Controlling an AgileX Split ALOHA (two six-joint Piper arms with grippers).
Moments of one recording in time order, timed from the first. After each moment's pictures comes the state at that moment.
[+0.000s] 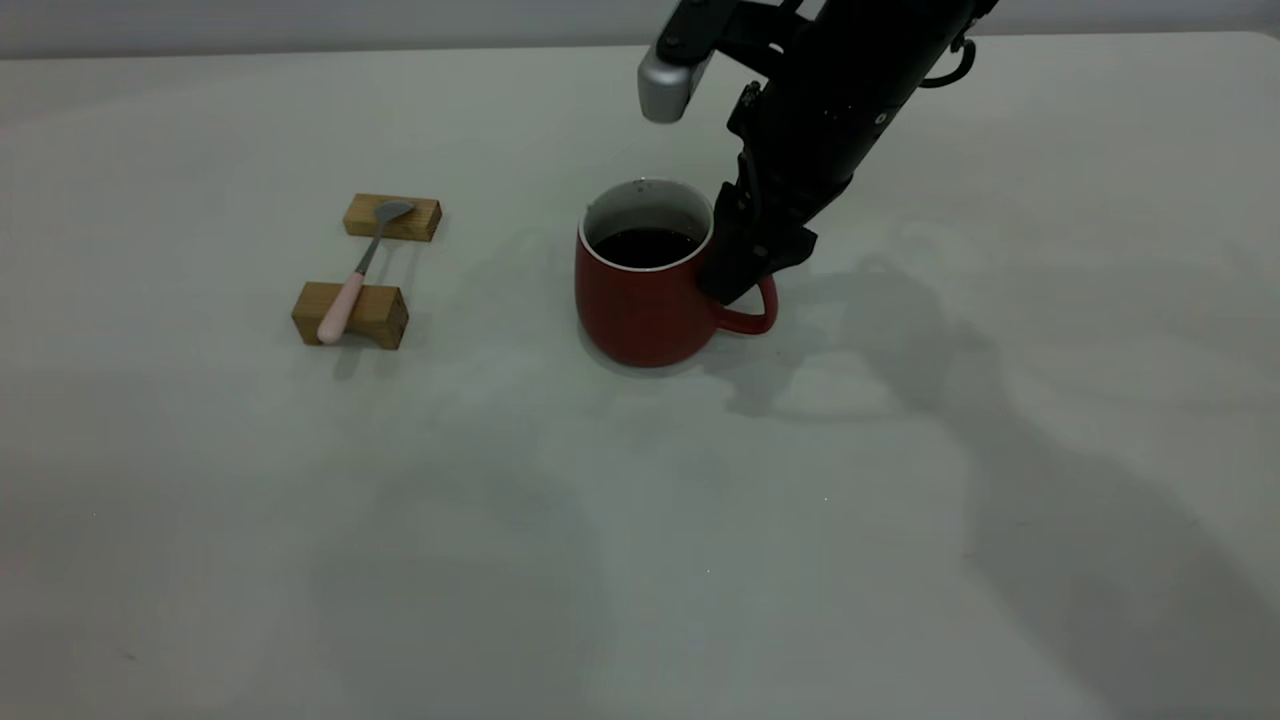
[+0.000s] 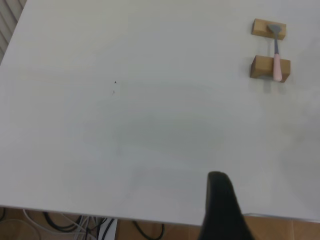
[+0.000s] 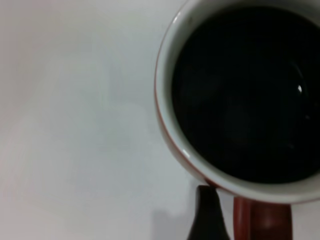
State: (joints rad) left arm -0.03 -0.02 -0.49 0.11 1.13 -0.13; right arm 0.40 2.39 -1.53 0.69 0.57 -1.41
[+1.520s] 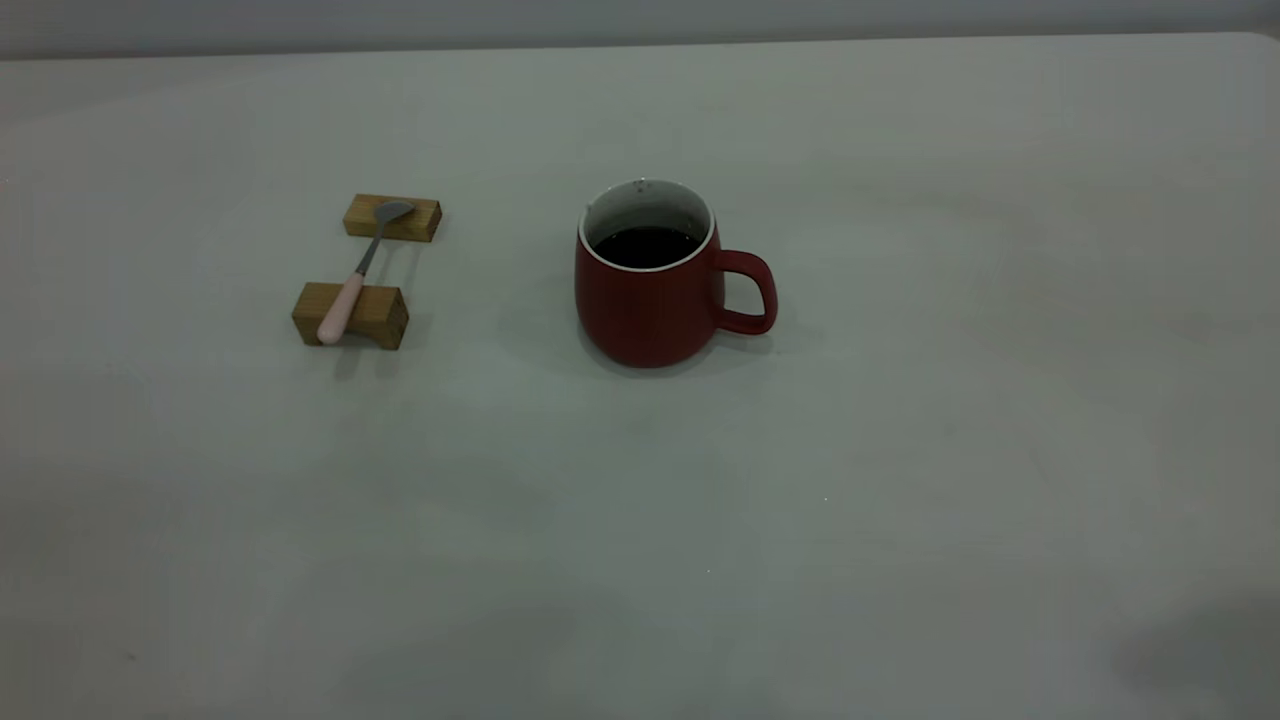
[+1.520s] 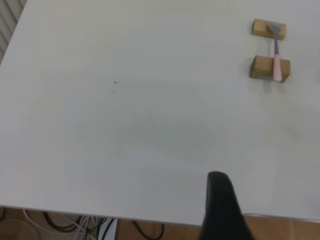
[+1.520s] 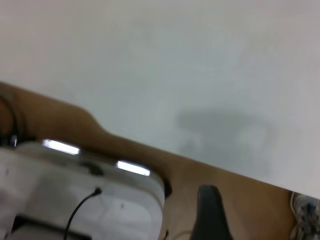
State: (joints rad) left arm -0.03 -0.02 -0.49 0.11 1.13 -0.13; right arm 0.25 0.78 -0.81 0.05 1.23 -0.07
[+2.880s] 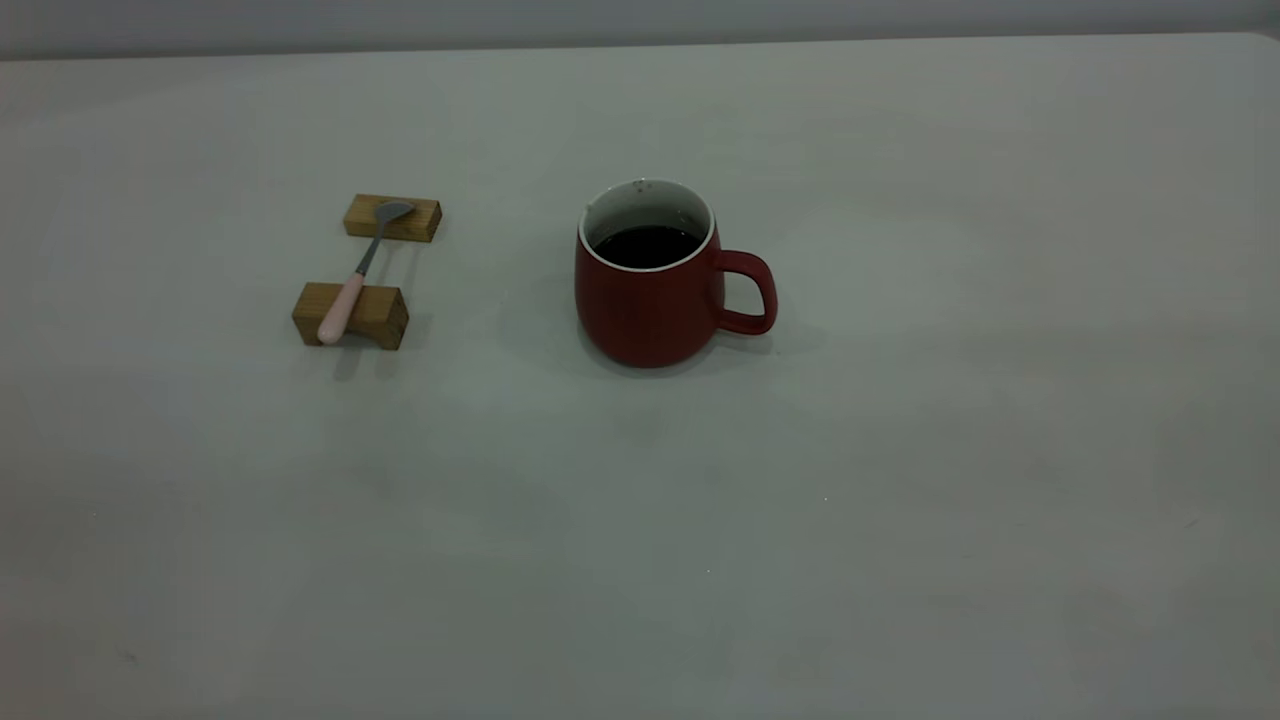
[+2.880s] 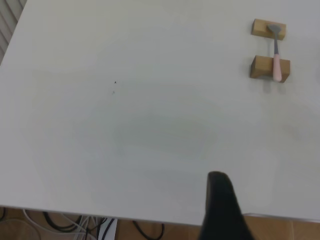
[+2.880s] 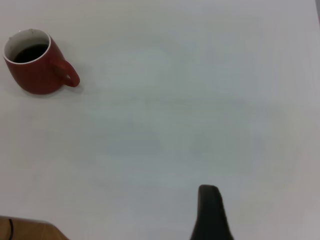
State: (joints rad) left arm -0.03 -0.02 -0.49 0.11 1.13 -0.13; right arm 0.09 0.02 -0.47 0.03 1.14 -0.05
